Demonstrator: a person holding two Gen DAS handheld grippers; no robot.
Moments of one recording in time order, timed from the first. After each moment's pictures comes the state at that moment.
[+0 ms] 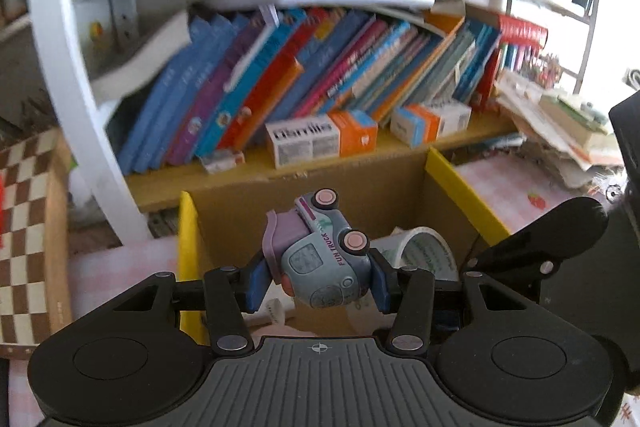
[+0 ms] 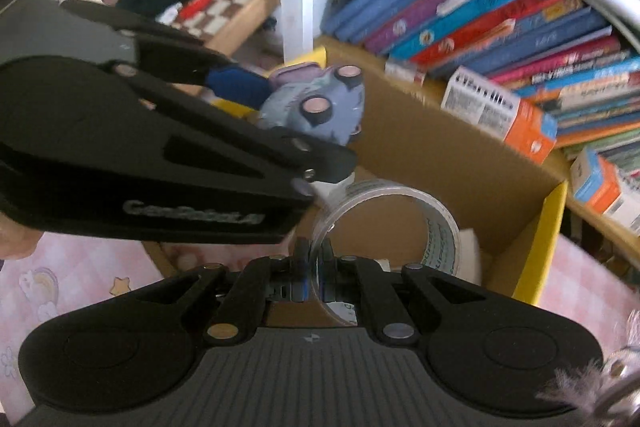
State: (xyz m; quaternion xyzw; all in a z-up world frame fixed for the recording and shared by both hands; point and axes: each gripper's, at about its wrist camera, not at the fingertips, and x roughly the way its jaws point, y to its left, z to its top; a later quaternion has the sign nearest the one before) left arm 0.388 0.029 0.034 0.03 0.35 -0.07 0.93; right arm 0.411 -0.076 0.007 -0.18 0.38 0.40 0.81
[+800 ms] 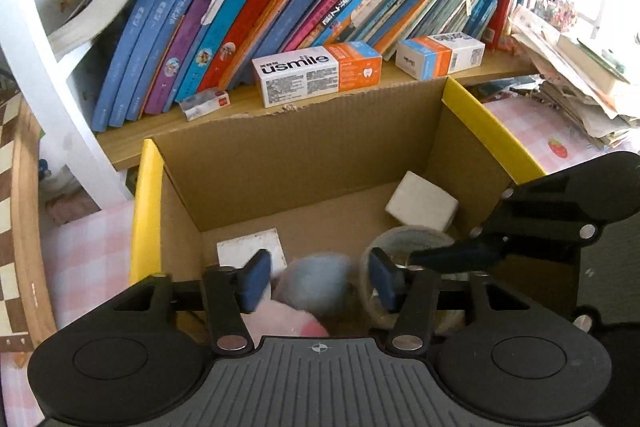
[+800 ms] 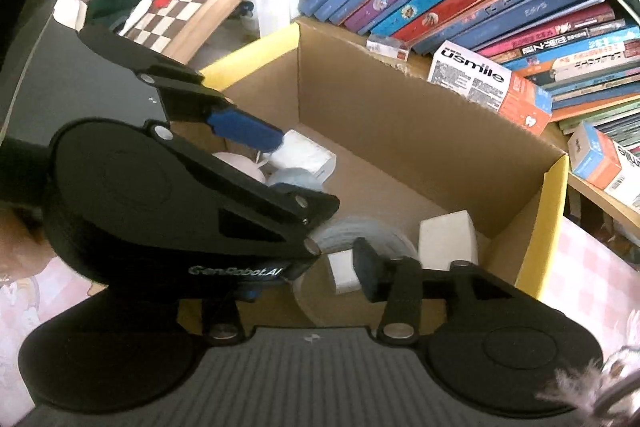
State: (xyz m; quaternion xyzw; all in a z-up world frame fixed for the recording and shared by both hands) left arm 0.412 0.022 0.000 0.05 0.42 -0.06 0.90; right arm 0.419 -0.078 0.000 -0.17 0.40 0.38 0.82
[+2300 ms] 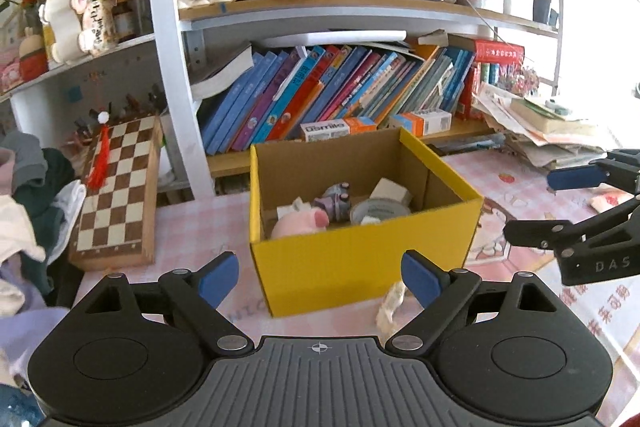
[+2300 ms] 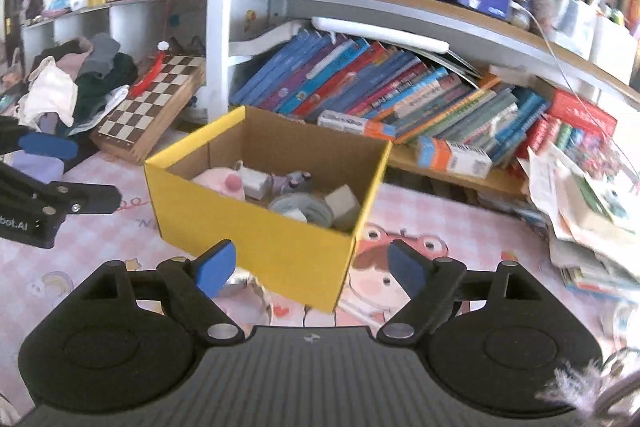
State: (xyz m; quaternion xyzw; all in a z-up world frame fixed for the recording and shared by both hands) left arm 0.179 0.021 0.057 0.04 0.28 -0.01 0.96; right arm 0.223 -0.185 0.052 -0.11 0.26 0.24 0.93
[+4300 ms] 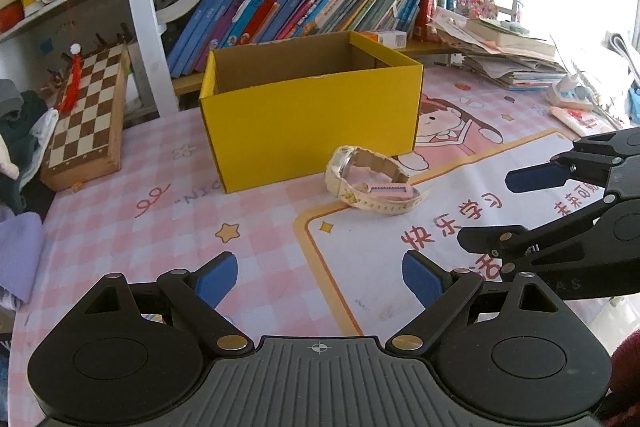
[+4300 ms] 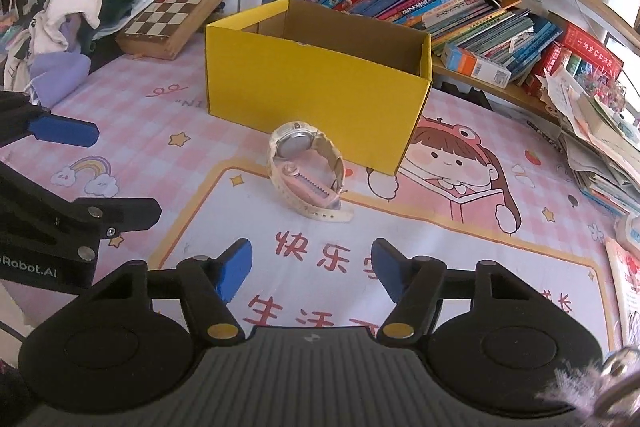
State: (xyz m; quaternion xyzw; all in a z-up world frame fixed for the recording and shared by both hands) left arm 0.115 -0.002 -0.009 0.05 0.35 -0.05 0.93; right arm 0.144 -0.153 -0.017 -0.15 0.35 0.22 0.90
